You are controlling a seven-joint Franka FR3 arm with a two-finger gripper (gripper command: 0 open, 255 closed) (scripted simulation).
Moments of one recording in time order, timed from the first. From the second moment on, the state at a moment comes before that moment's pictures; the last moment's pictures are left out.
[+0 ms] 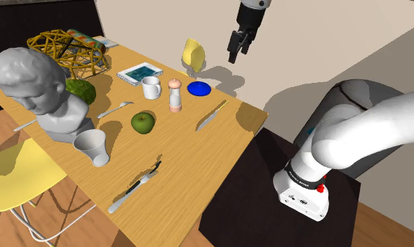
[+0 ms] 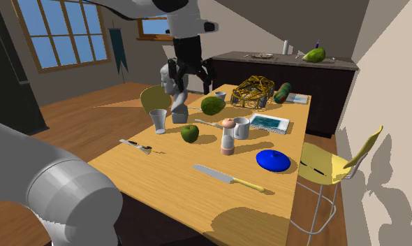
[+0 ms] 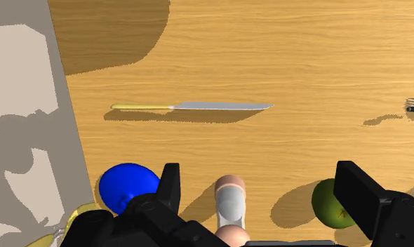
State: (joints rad) arm 0.01 -0.61 0.00 -2.30 -0.06 1.78 -0.08
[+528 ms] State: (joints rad) arm 0.01 -0.33 -0.03 -2.22 0.00 1.97 -0.08
